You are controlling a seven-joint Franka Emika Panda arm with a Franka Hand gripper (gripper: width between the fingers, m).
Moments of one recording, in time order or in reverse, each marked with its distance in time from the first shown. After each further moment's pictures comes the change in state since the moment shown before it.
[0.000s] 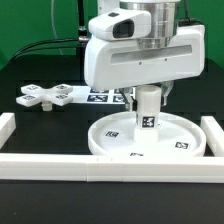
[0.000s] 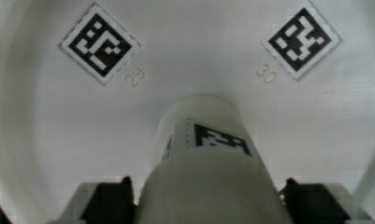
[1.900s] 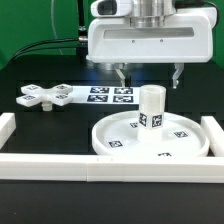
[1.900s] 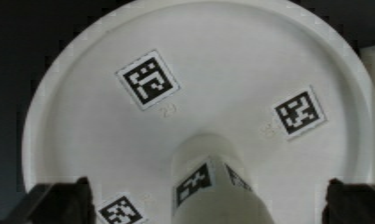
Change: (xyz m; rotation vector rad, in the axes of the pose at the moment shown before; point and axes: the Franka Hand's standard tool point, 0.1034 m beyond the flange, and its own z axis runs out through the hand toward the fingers) arm -0.029 -0.018 -0.025 0.044 0.015 0.564
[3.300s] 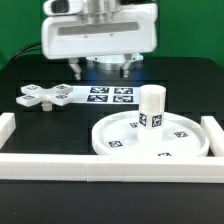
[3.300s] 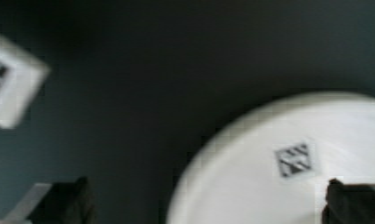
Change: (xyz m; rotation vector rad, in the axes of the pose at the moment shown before) arm -0.042 0.133 -0.003 -0.015 -0.009 -0.223
